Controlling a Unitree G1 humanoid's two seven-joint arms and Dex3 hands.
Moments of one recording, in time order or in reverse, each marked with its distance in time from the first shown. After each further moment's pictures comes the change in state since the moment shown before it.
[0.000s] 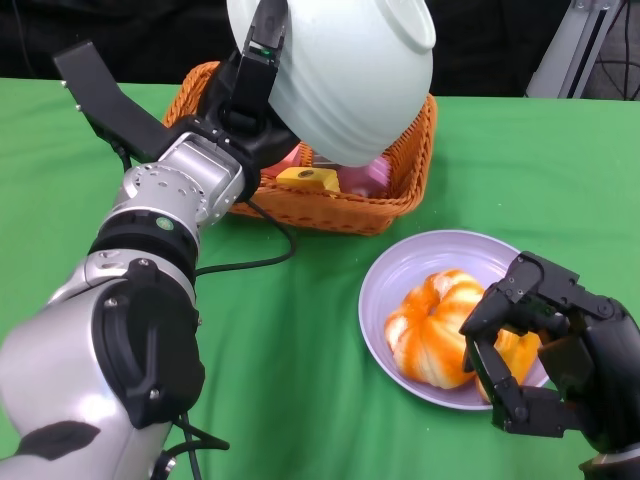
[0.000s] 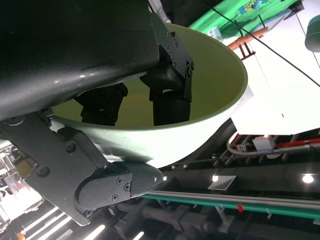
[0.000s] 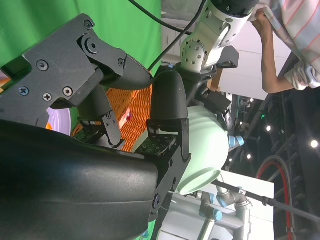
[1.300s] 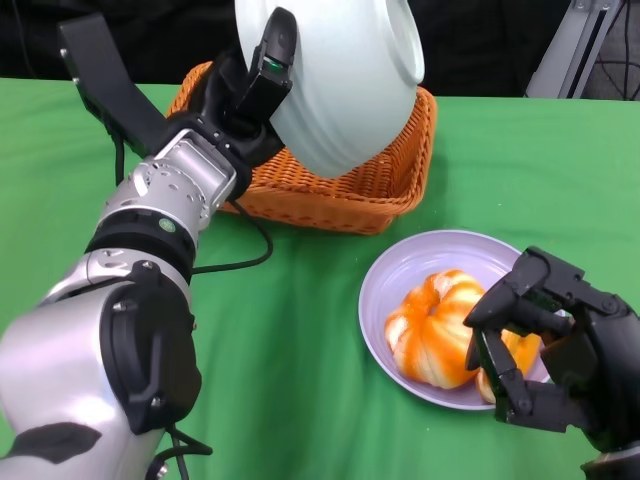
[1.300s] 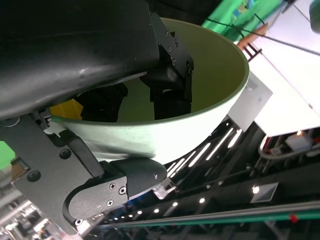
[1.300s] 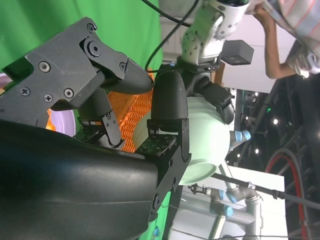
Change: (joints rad) left arm 0.005 0.011 -0.108 -0.001 0.138 -0.095 -0.042; right arm 0.011 0.009 -0.007 -0.039 0.014 0.075 -0.011
